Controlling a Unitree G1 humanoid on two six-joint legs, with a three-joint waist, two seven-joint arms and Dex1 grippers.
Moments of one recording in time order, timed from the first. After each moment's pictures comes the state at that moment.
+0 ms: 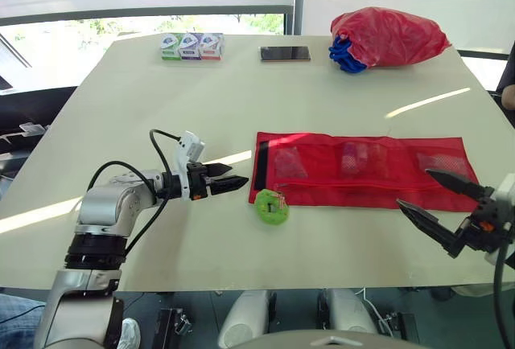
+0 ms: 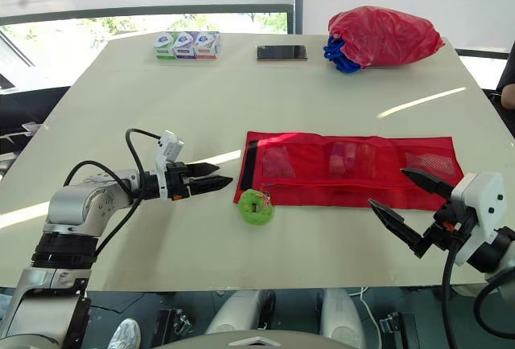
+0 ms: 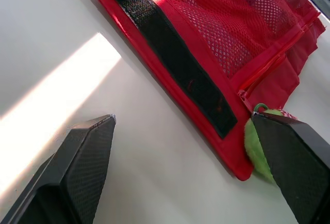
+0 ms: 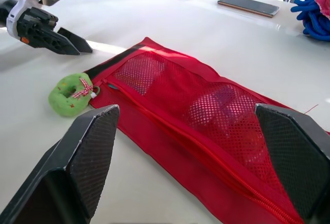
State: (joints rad) left arm -0.39 0.69 0.04 0.08 -0.58 0.86 -0.97; right arm 0.41 -0.68 -0.58 -0.81 0.79 0.53 0.71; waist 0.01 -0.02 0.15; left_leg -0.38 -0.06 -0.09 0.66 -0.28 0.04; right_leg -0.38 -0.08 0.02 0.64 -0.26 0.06
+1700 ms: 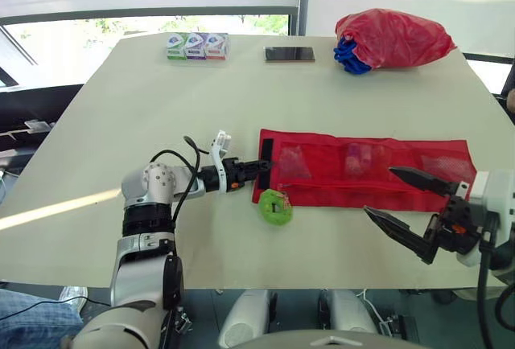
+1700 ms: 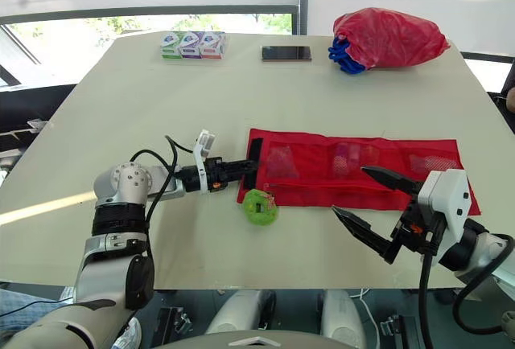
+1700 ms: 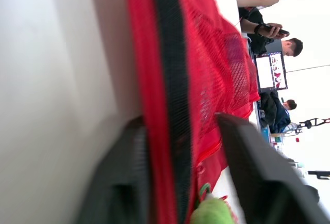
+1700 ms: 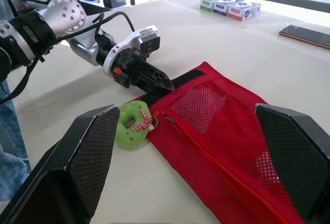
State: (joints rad) left arm -0.63 0.38 0.27 0.37 -0.71 1.37 -0.68; right arm 0.33 -0.73 -0.41 -0.91 0.88 0.52 0.64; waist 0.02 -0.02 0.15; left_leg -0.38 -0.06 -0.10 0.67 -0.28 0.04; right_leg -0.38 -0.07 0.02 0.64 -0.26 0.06
